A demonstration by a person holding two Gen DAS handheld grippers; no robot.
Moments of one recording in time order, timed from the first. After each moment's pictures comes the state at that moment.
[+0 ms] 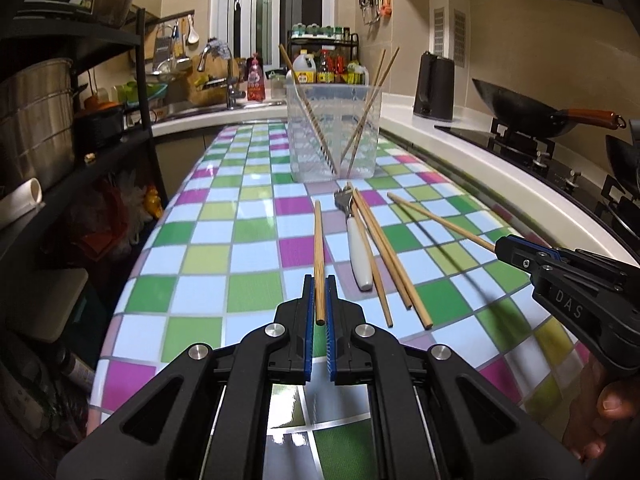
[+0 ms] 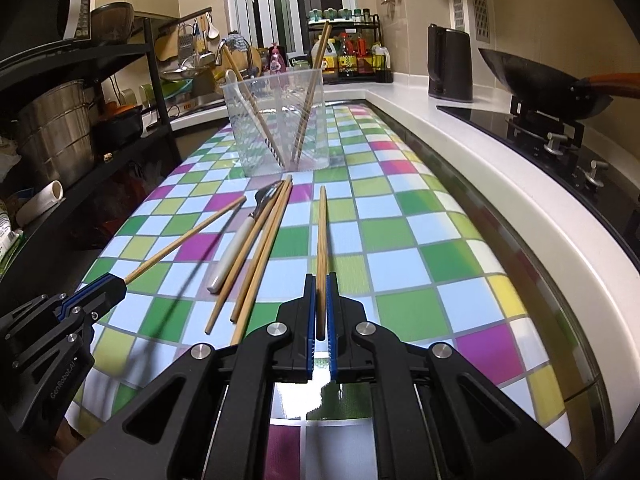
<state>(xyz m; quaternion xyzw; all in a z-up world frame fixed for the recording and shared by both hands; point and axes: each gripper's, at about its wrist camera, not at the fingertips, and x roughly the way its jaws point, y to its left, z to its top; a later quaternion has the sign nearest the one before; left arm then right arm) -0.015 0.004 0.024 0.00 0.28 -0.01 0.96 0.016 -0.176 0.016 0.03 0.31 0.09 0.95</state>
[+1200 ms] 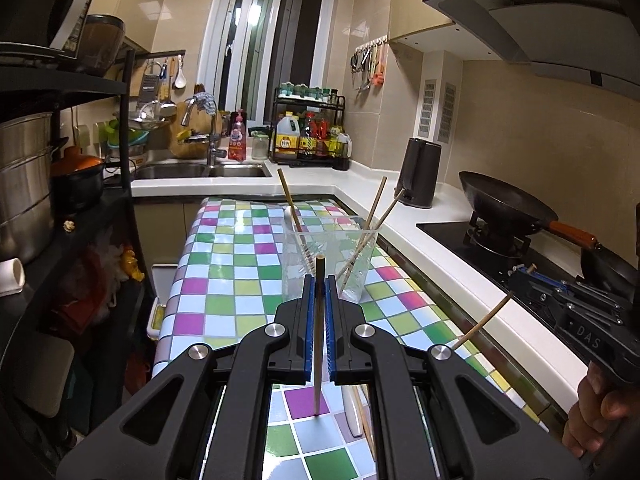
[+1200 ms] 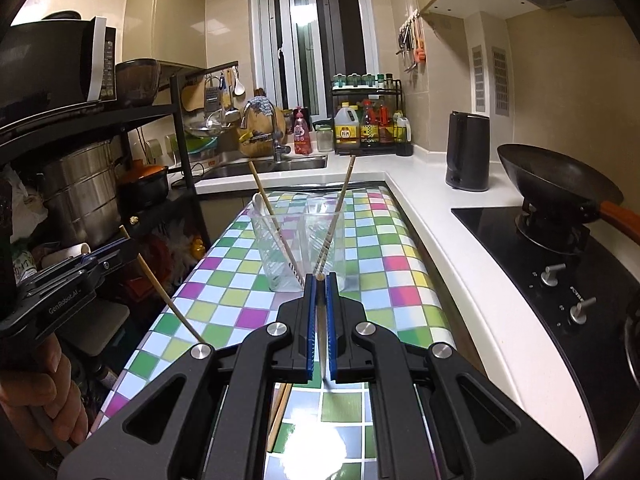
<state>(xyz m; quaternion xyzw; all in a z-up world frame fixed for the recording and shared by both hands) 0.051 0.043 0.152 -0.05 0.21 -0.07 0.97 0.050 -0.180 0.154 0.02 0.22 0.13 0.97</state>
